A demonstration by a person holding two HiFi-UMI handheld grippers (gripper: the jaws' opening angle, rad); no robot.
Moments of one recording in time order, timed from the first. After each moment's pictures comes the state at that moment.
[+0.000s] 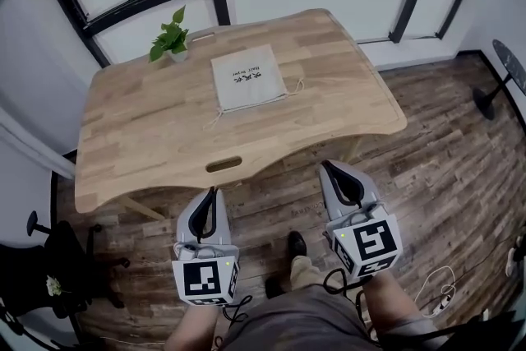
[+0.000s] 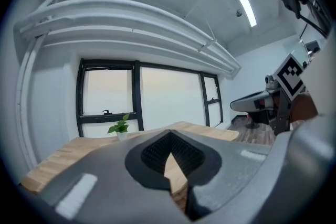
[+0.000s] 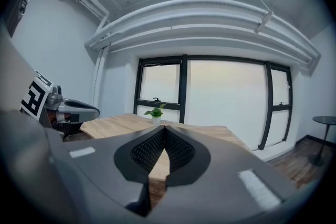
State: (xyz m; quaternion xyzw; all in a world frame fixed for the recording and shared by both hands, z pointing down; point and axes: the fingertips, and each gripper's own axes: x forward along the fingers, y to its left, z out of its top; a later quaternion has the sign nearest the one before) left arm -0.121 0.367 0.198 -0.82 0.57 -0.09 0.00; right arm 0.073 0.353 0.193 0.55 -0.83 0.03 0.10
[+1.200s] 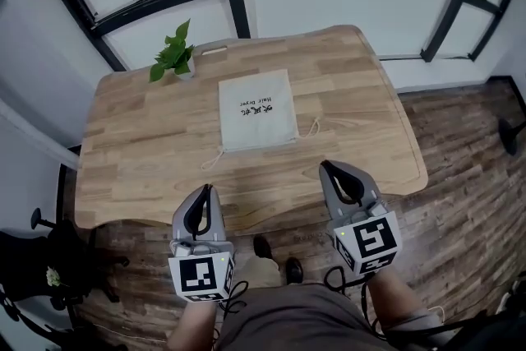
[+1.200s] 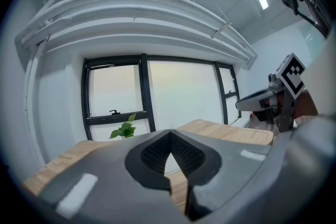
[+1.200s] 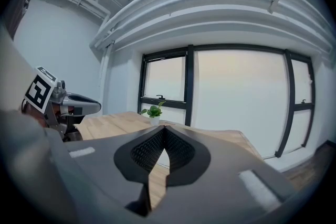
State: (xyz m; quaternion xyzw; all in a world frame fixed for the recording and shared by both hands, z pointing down) left arm -0.096 0.197 0.204 -0.77 0.63 -0.11 0.00; right arm 0.108 0.161 0.211 0.48 -0.87 0.03 0.11
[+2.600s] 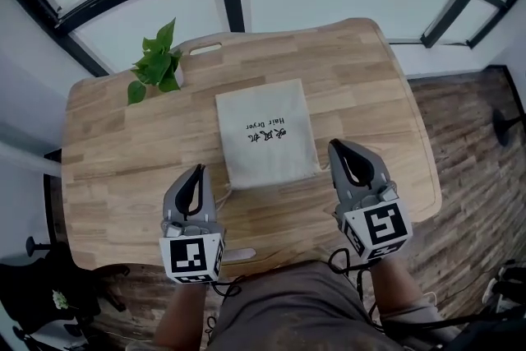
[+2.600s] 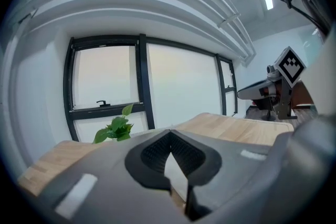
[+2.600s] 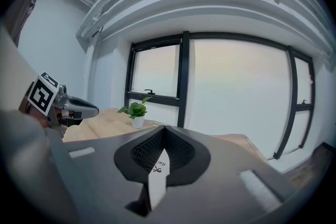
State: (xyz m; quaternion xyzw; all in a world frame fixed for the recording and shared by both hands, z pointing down) left arm -0.170 -0.005 0.251 -0.79 0.59 -0.13 -0.03; right arm 0.057 -0.027 0.230 0.51 -0.85 0.04 0.14
